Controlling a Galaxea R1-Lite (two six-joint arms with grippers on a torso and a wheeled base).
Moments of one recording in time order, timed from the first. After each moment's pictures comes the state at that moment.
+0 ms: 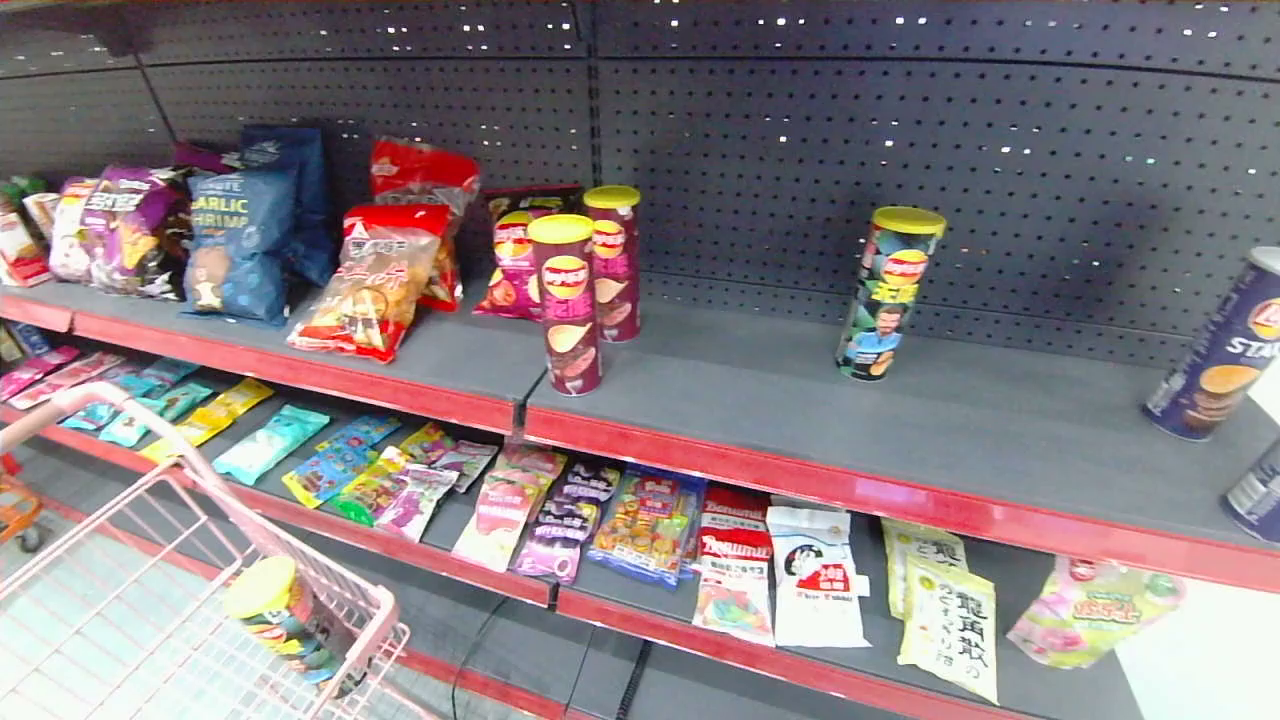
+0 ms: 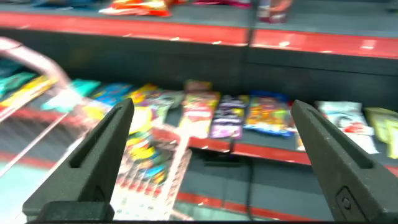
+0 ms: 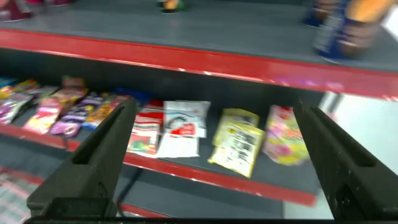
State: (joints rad) left arm 0.00 0.00 0.00 0.01 -0.07 0.01; right arm 0.00 0.00 0.00 0.00 -0.01 0.00
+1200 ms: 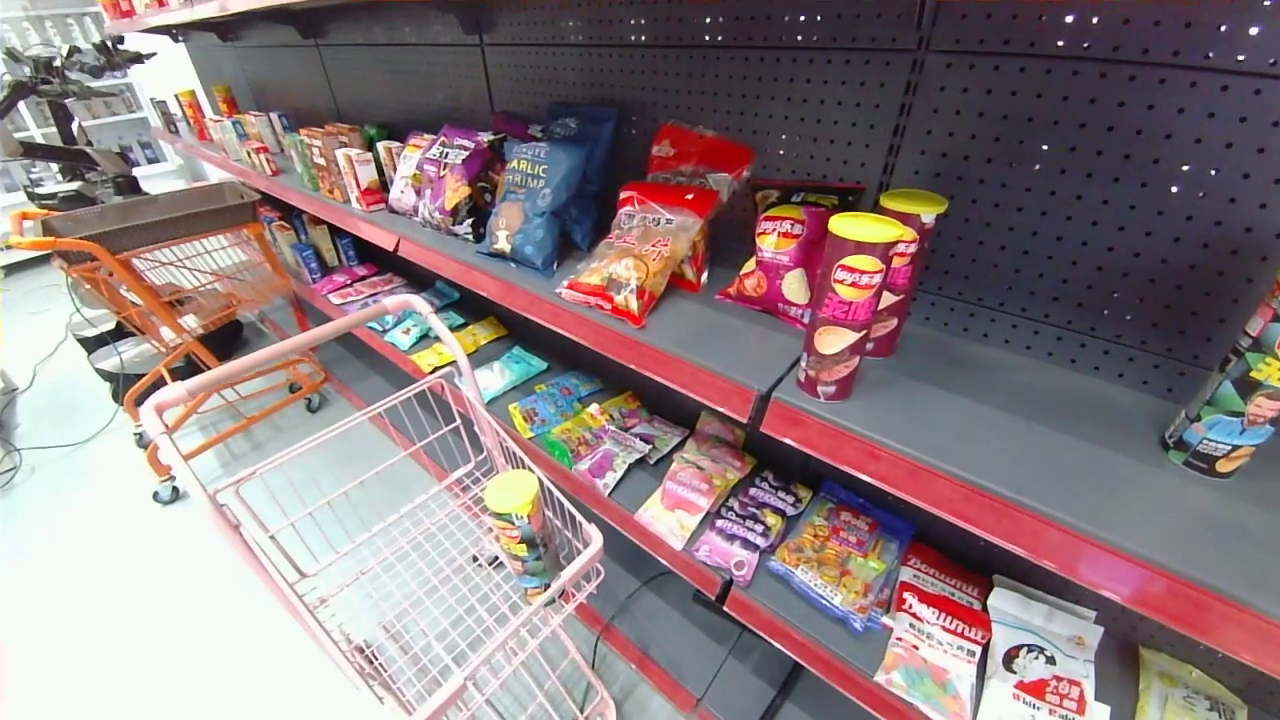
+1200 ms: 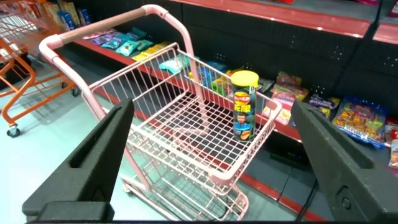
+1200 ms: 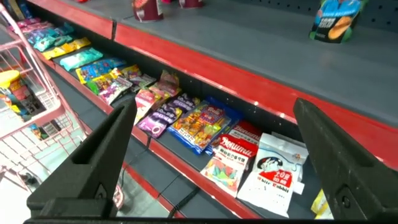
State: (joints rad) left arm 0.00 0.00 0.00 0.01 -0.07 0.01; right arm 0.00 0.00 0.00 0.00 -0.01 0.00
